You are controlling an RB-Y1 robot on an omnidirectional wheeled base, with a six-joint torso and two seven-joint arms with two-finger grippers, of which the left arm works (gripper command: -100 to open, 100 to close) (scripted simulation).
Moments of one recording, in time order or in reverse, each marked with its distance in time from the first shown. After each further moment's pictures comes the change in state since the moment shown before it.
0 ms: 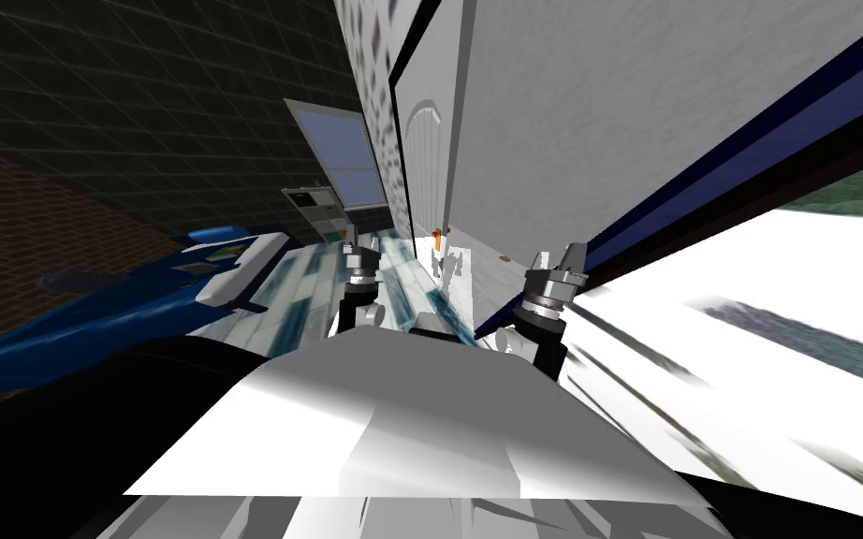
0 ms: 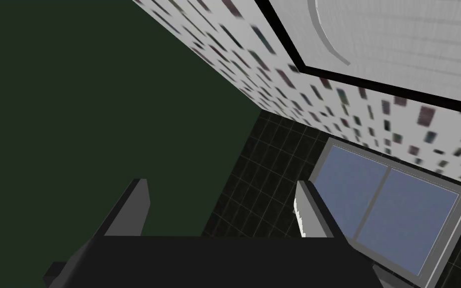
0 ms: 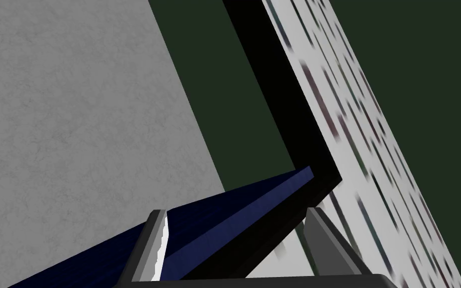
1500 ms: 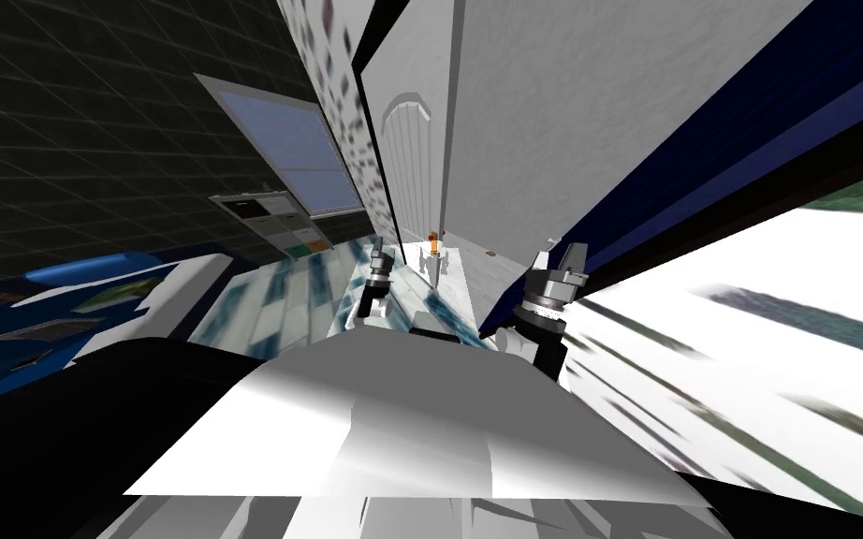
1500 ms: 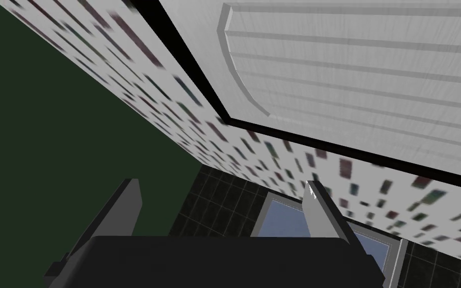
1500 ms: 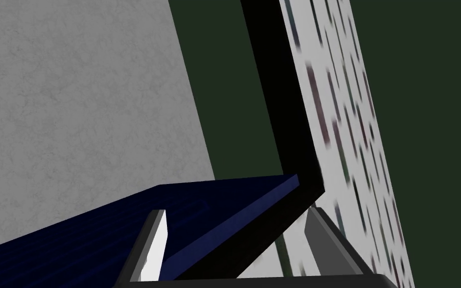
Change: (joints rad) arm -0.159 0.068 0.022 0.302 0.011 0.003 -0.031
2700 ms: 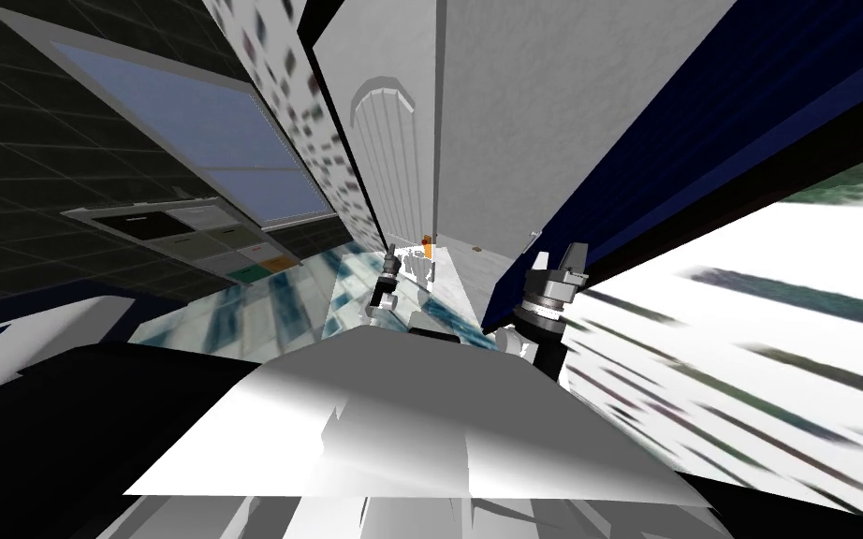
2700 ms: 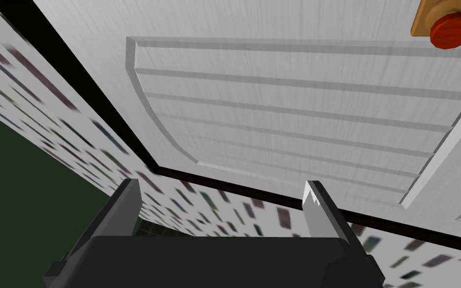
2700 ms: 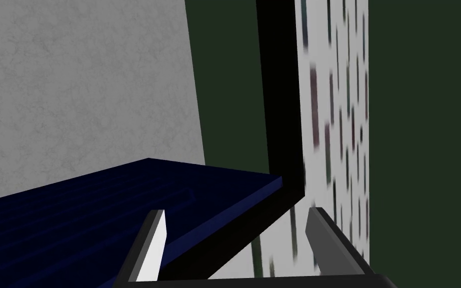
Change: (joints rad) arm -0.166 0.031 0.028 0.307 0.014 0.009 -0.029
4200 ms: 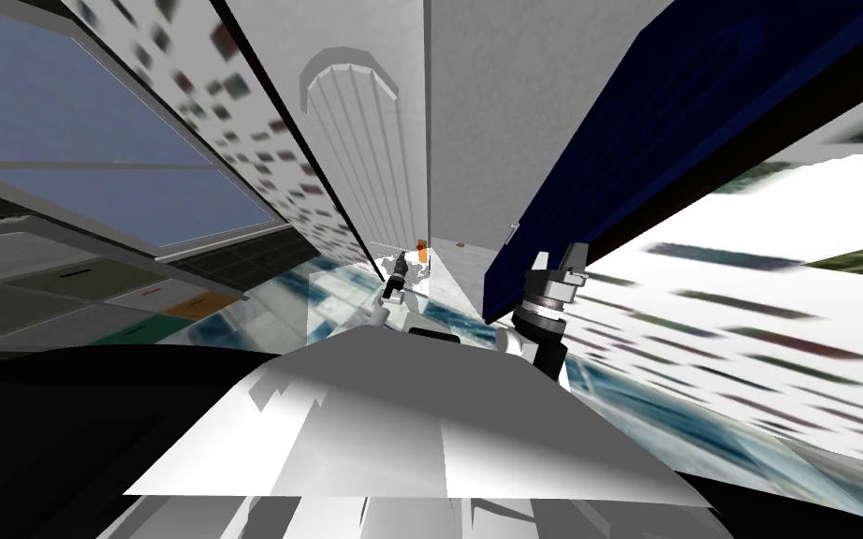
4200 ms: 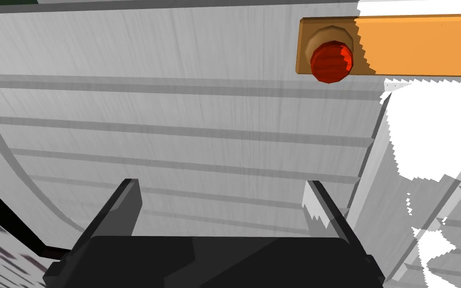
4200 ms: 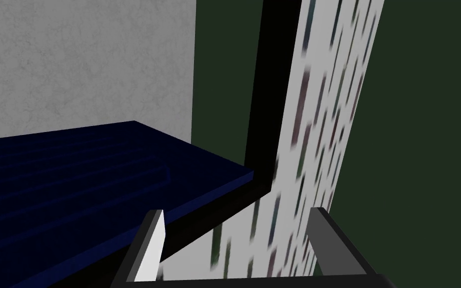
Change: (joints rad) arm -0.214 -0.008 0.034 0.408 0.017 0.004 -0.041
